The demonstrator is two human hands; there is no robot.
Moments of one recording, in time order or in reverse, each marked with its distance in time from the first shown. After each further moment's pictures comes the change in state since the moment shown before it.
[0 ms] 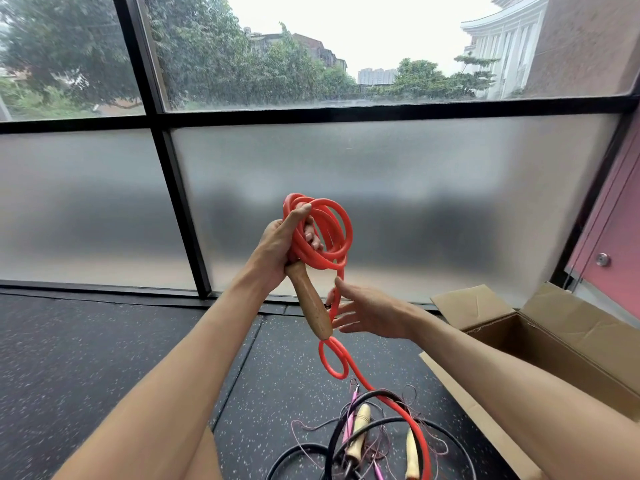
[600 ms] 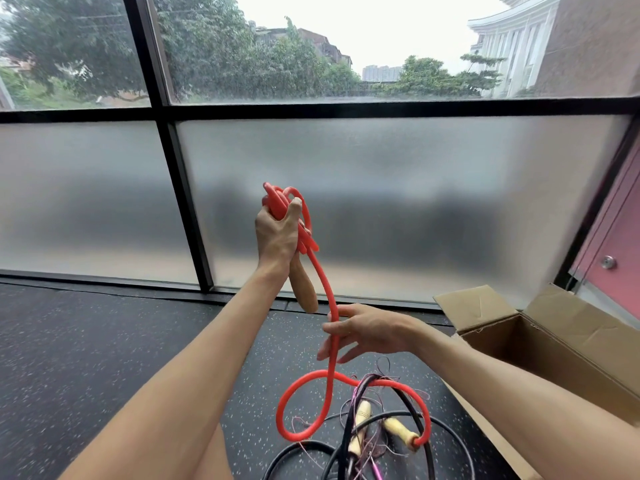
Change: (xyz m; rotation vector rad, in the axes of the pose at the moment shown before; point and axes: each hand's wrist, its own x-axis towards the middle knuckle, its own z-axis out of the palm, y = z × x) left_hand 0.013 -0.010 -0.007 0.256 0.532 0.301; right_hand -0.008 0.010 0.022 -0.192 -0.152 0.117
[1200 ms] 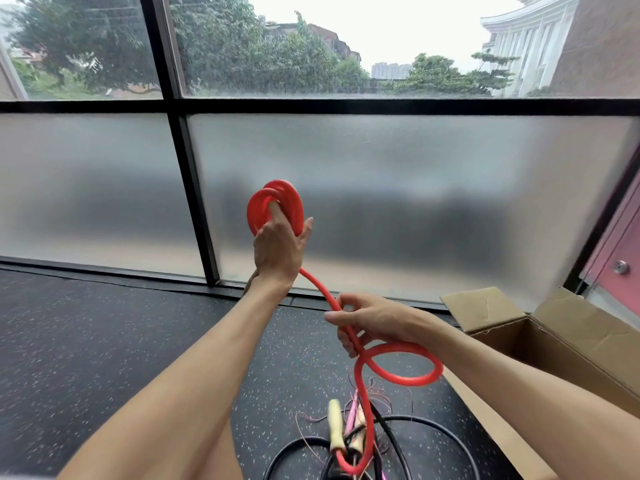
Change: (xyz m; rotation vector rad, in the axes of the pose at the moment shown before) left_hand 0.004 -0.029 -0.024 0.949 0.129 0.469; right_hand -0.009 -0.018 0.013 -0.075 0.102 -0.097
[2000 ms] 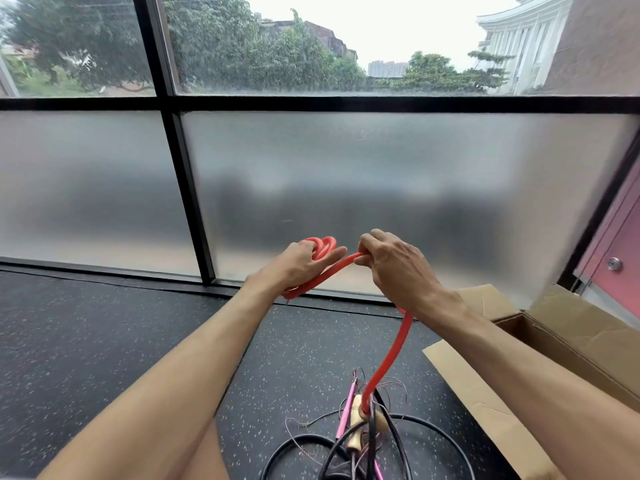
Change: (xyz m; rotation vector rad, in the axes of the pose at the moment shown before) left_hand -0.009 0.001 0.008 0.003 -0.866 0.035; right_hand -0.011 -0.030 -0.040 -1.158 0.828 -0.476
